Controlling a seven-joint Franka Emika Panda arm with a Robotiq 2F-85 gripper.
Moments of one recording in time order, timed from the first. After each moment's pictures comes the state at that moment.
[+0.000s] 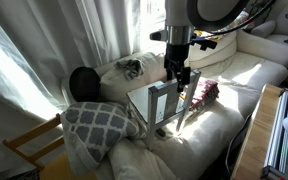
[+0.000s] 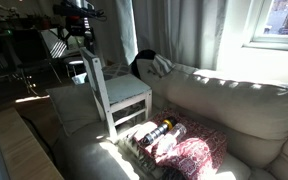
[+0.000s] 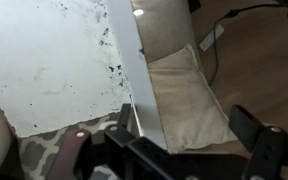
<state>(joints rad) 0.30 0.08 0.11 -2.31 0.17 2.33 -0.75</state>
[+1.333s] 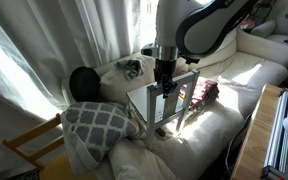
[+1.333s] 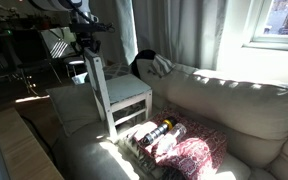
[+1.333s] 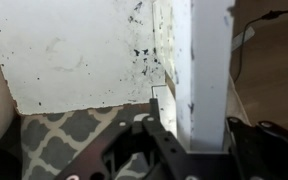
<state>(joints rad) 0.21 0.26 0.22 -2.25 0.04 2.54 -0.79</state>
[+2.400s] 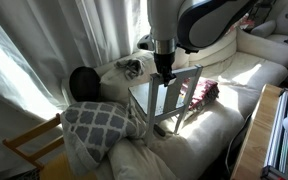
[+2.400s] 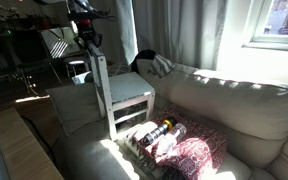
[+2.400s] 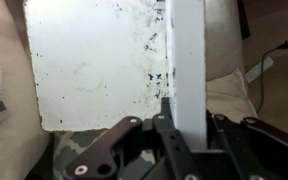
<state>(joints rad) 0.22 0.24 0.21 -2.17 -0.24 2.35 -0.52</state>
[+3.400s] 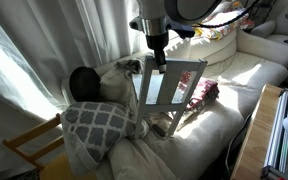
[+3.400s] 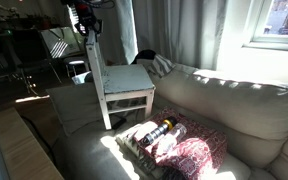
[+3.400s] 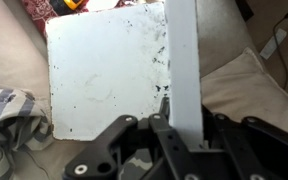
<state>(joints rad) 0.24 0.22 0.21 -2.01 -0.26 2.13 -0.24</state>
